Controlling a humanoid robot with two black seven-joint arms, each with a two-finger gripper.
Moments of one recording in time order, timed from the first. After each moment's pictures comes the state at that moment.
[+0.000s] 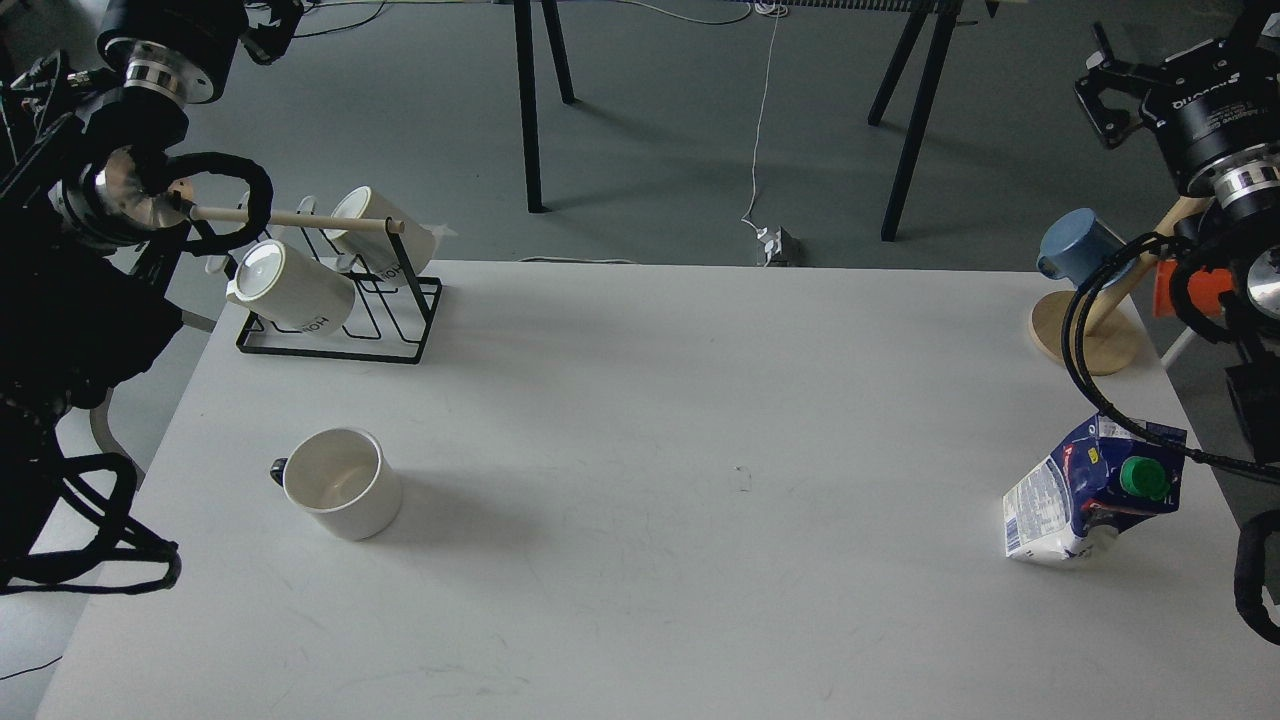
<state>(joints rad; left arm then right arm) -1.01 0.31 -1.01 -0.52 0.18 -0.32 -0.27 0.77 -0.39 1.29 0.62 0.10 0.49 -0.01</state>
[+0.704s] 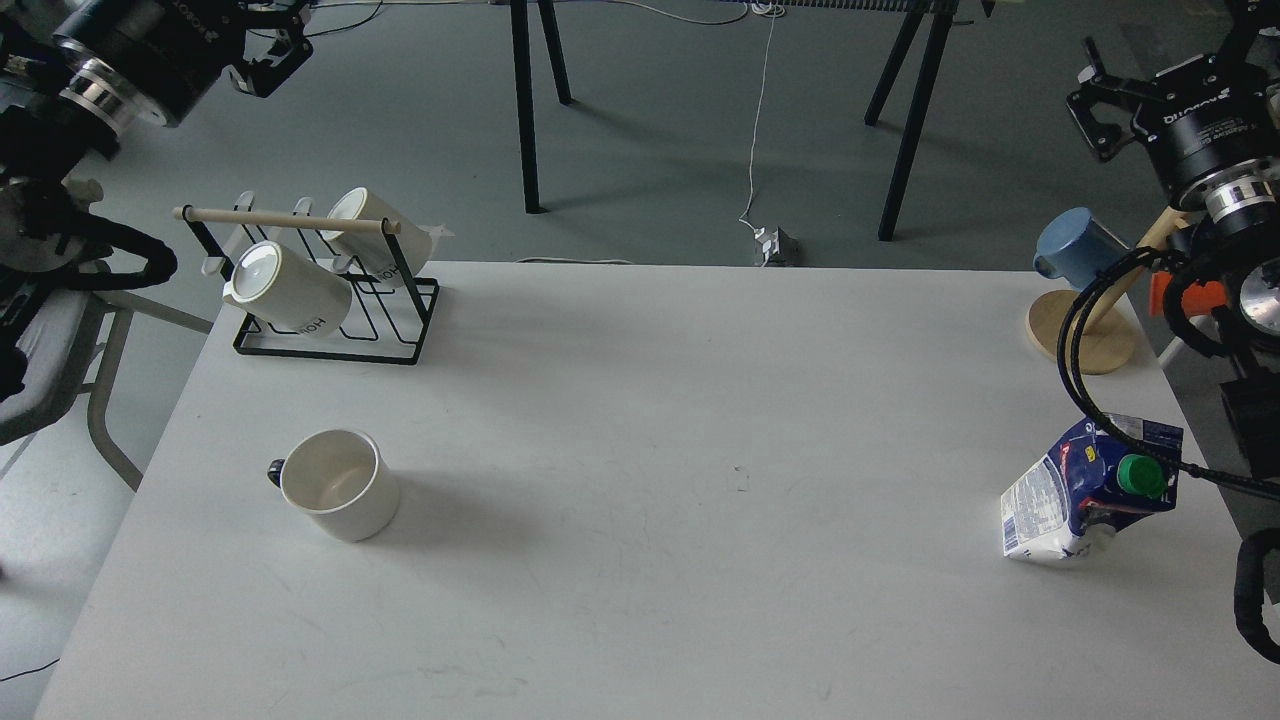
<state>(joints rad) -0.87 0.75 -0.74 -1.08 0.24 -0.39 -0.22 0.73 -0.39 1.29 0.68 0.10 0.49 -0.01</state>
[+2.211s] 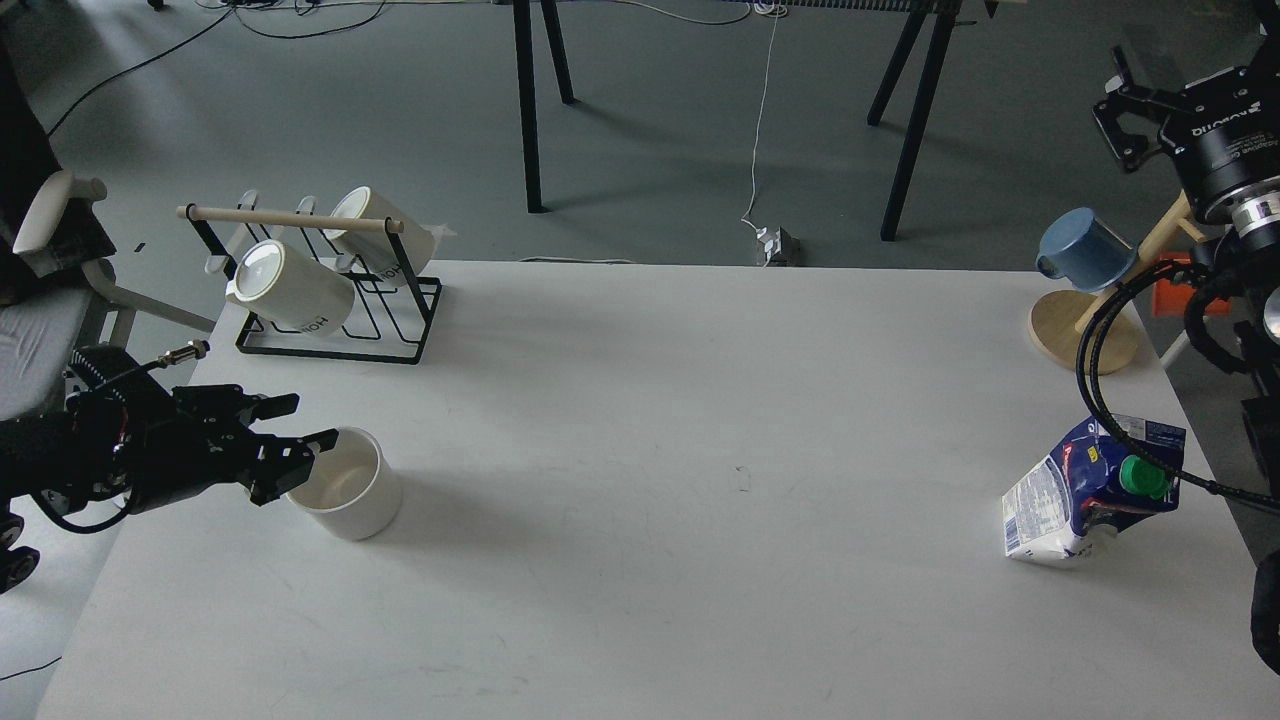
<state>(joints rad) -0.59 0.88 -0.27 -1.05 1.96 0.14 -0.43 0.68 -0.41 1.33 0.70 0.10 0.49 0.00</state>
